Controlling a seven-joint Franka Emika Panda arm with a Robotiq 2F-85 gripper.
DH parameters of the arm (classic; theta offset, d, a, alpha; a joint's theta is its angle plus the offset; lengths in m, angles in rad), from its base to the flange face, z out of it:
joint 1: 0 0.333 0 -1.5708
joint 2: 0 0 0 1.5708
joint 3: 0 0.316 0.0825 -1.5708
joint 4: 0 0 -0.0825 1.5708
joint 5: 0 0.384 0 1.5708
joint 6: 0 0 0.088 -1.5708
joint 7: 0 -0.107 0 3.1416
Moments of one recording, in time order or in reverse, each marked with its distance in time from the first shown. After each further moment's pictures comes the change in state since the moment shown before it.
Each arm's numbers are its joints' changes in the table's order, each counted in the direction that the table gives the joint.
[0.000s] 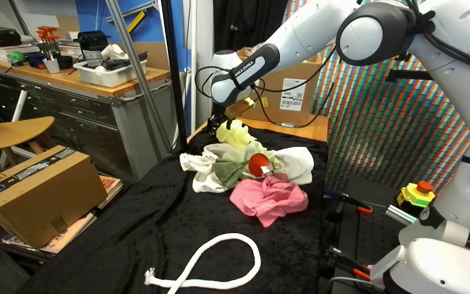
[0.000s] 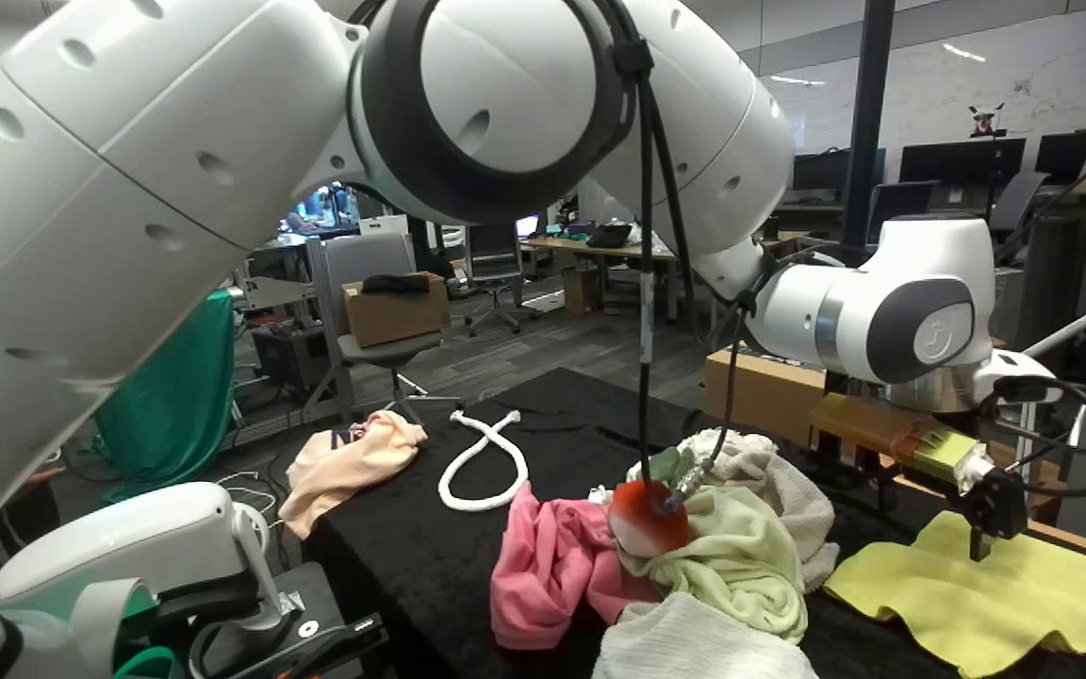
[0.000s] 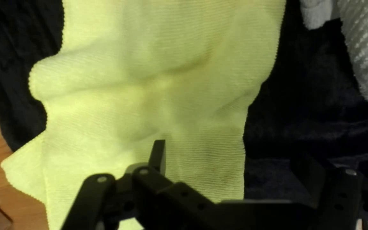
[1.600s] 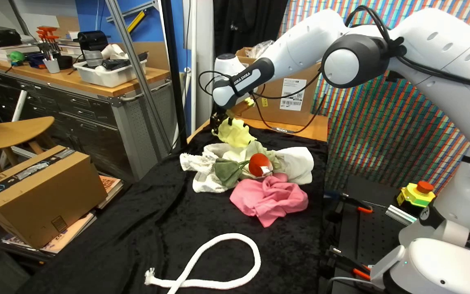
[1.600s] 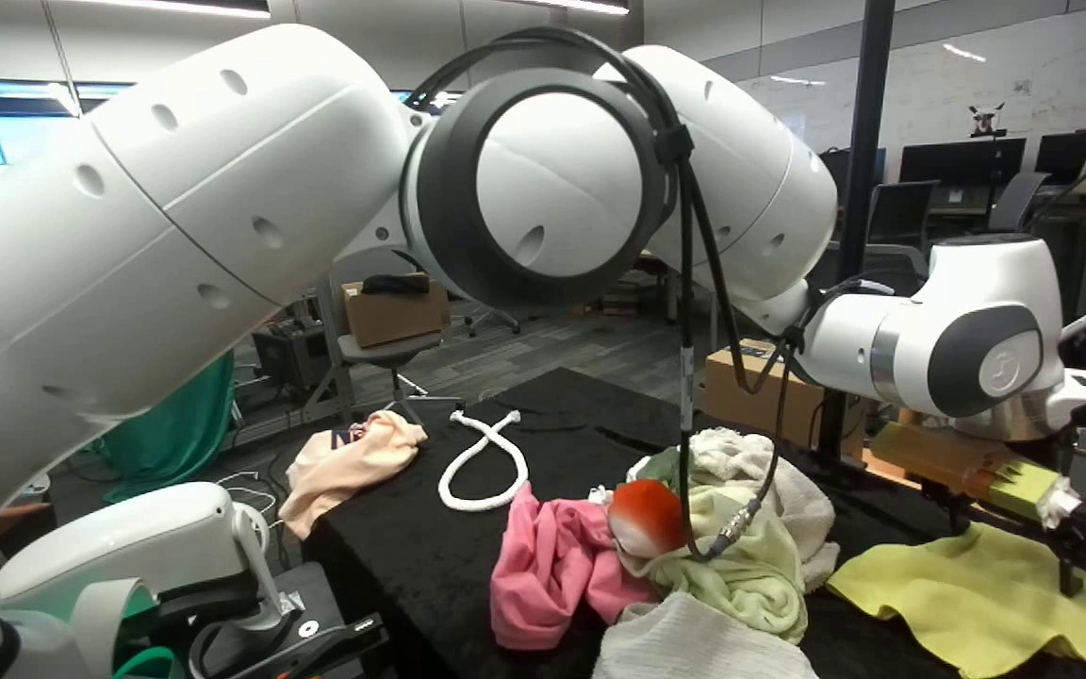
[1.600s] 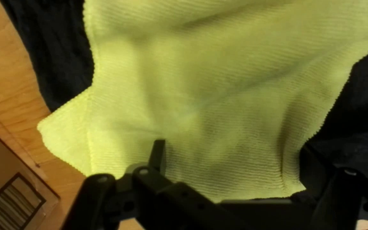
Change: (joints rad) arm -0.021 0.154 -0.063 -0.216 -0.001 0.001 0.002
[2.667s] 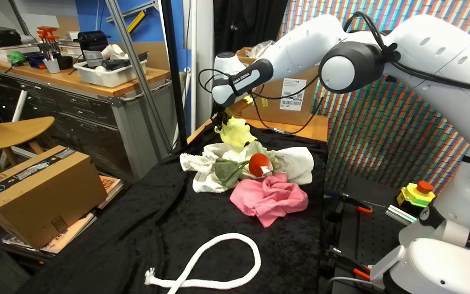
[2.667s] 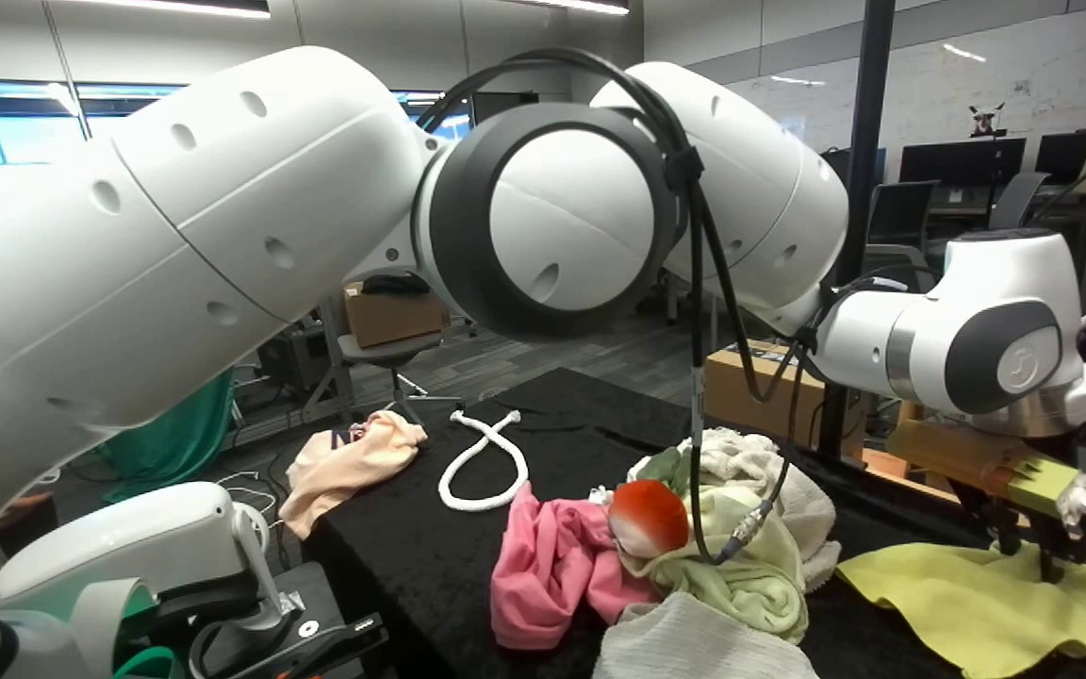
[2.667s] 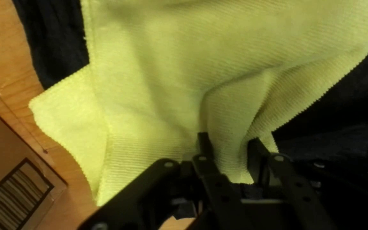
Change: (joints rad) arm -0.013 0.040 0.002 -0.085 0.000 -0.028 -0.001
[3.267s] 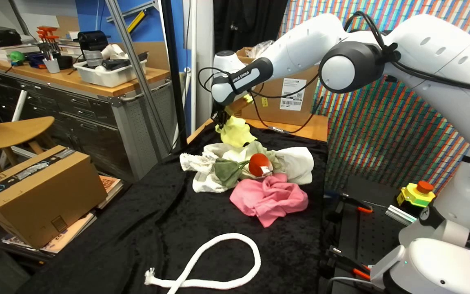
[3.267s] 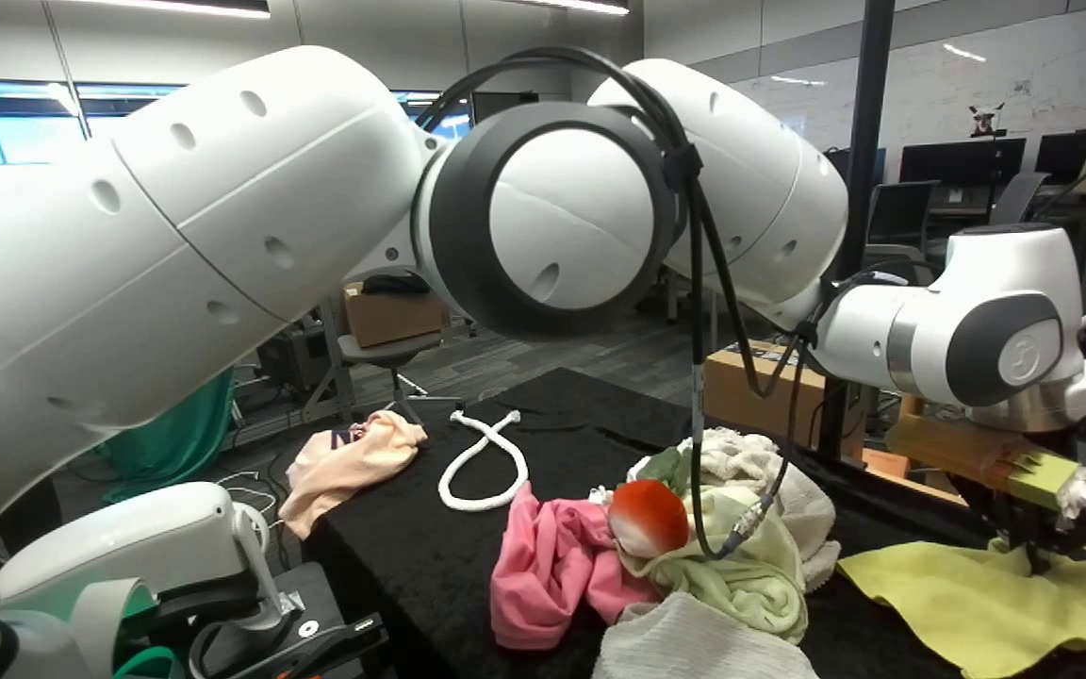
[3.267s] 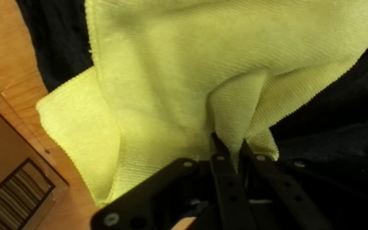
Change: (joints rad) arm 0.001 -0.002 0.001 -0.013 0.000 -0.030 0.001
